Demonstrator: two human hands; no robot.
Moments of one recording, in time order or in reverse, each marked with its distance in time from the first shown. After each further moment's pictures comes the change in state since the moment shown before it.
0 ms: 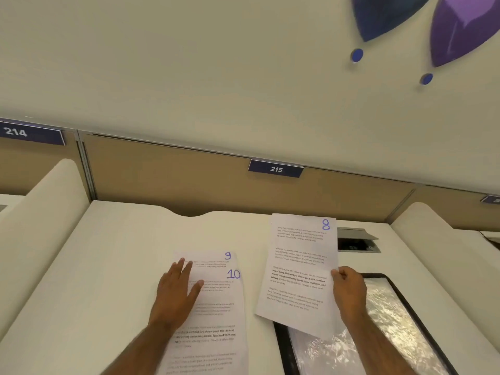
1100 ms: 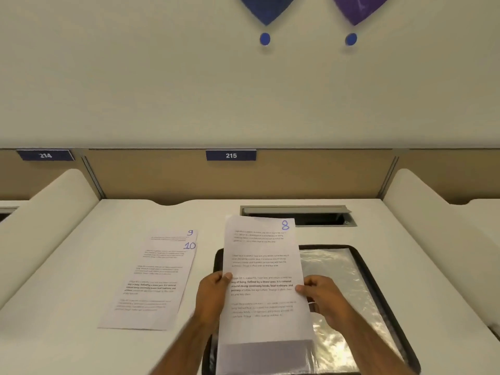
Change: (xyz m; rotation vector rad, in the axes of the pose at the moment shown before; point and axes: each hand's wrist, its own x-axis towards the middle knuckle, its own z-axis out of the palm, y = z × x) left_hand -0.152 0.336 0.119 -0.821 0.106 -0.406; right_hand 0.051 0.177 -0.172 0.352 -0.819 0.153
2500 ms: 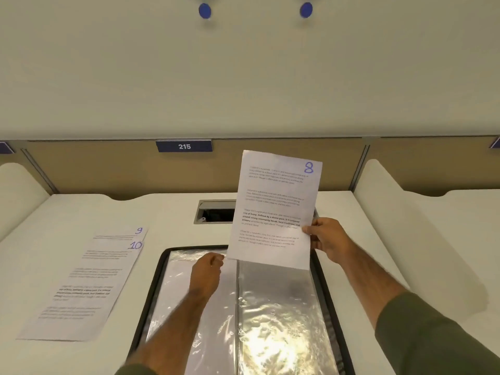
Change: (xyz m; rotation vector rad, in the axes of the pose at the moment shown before) left_hand 0.075 0.000 0.172 0.288 0.118 0.066; right_hand 0.100 -0.092 -0.200 0.151 0.076 -0.087
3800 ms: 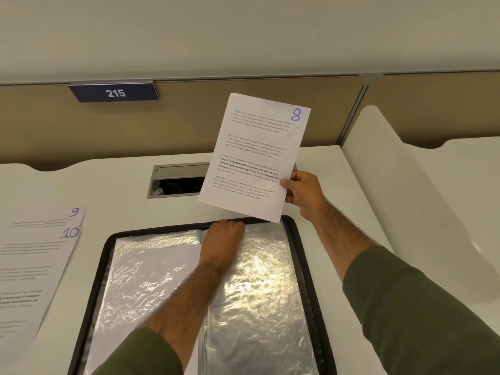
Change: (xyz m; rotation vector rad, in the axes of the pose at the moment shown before) left_hand 0.050 0.025 0.135 0.952 -0.160 0.699; right_hand 0.136 0.029 -0.016 0.070 0.138 -0.023
